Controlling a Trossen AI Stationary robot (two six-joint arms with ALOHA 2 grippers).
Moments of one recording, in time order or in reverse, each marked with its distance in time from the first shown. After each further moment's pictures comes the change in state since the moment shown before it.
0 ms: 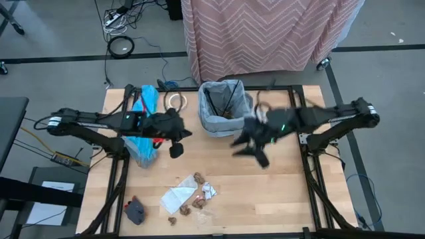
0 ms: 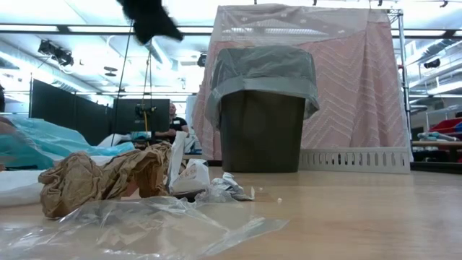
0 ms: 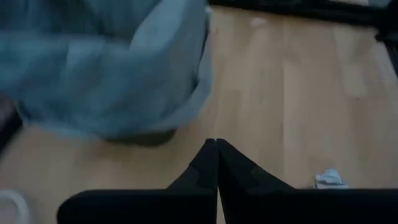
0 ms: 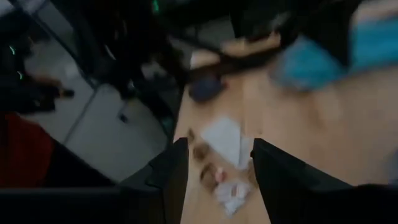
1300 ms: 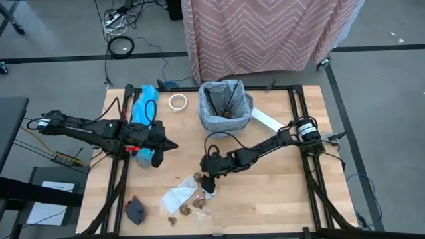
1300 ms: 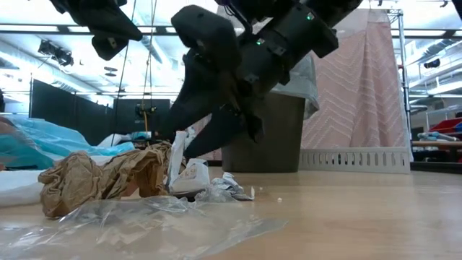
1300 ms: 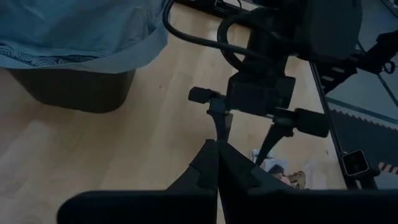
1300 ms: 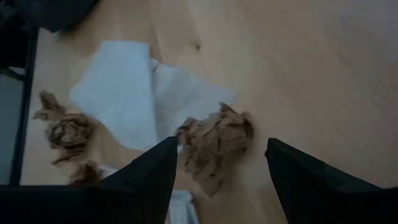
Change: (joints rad) left arm -0.108 -0.304 -0.303 0.116 0.082 -0.184; right arm 0.046 0.767 -0.001 0.443 0.185 0.267
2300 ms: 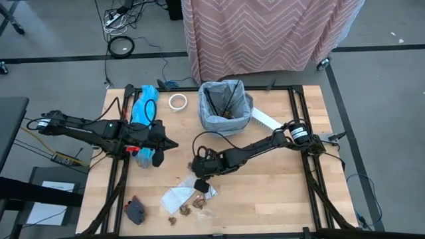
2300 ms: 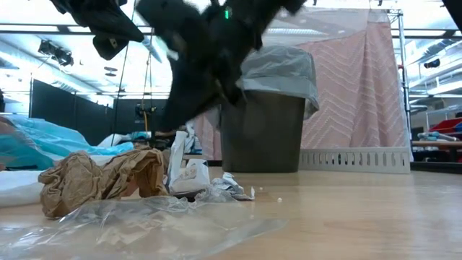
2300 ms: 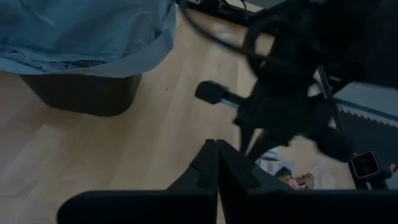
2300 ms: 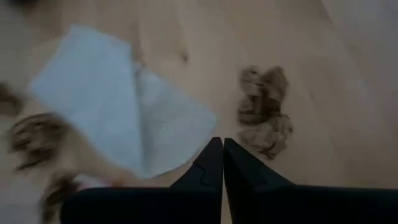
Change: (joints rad) left arm 0.001 0.001 0.000 0.000 -0.022 0.017; right arm 0.008 0.106 0.379 -0.470 0.082 -0.135
